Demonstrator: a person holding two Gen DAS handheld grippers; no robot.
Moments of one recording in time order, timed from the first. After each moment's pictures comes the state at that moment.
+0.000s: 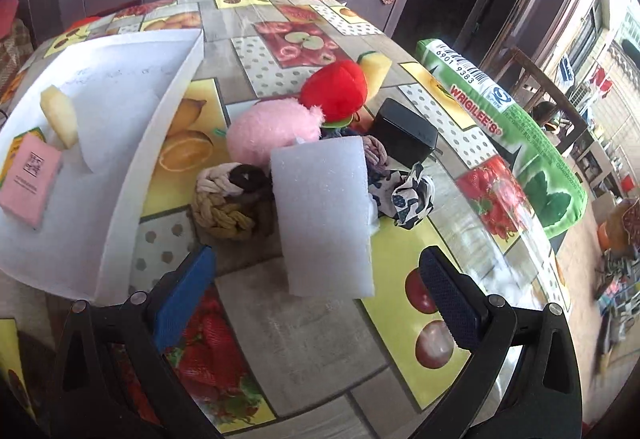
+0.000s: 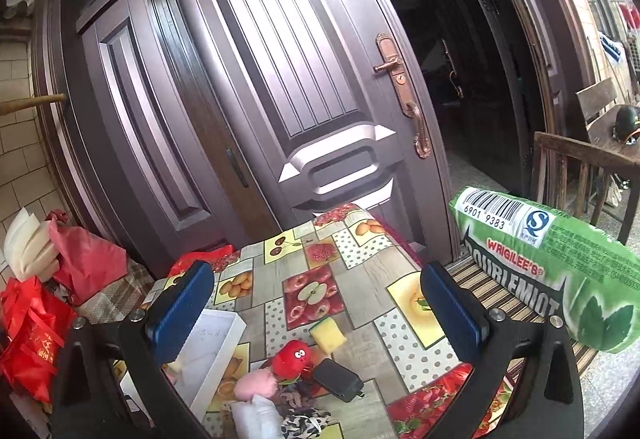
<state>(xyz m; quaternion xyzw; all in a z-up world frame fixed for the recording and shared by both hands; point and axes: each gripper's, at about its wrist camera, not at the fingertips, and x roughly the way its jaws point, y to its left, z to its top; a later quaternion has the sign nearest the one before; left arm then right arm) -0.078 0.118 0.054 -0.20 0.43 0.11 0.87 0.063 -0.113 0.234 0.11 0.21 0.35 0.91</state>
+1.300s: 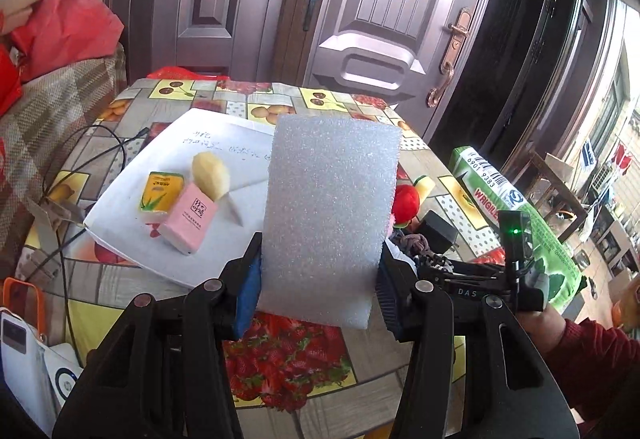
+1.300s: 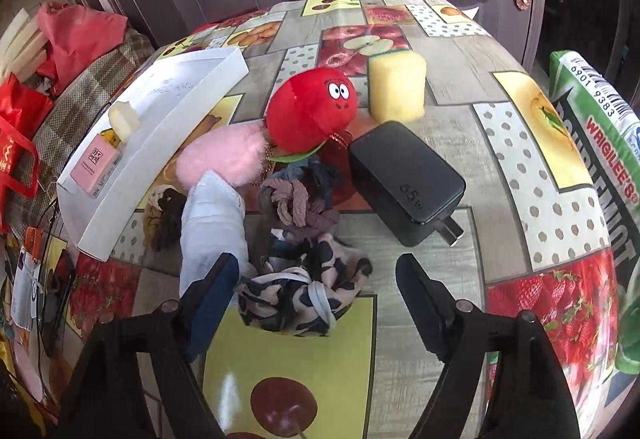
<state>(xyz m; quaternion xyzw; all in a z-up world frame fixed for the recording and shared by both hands) -0.211 0.171 0.161 -0.20 0.29 0.22 0.91 0.054 0.024 0.026 -0.13 0.47 0.44 0.76</state>
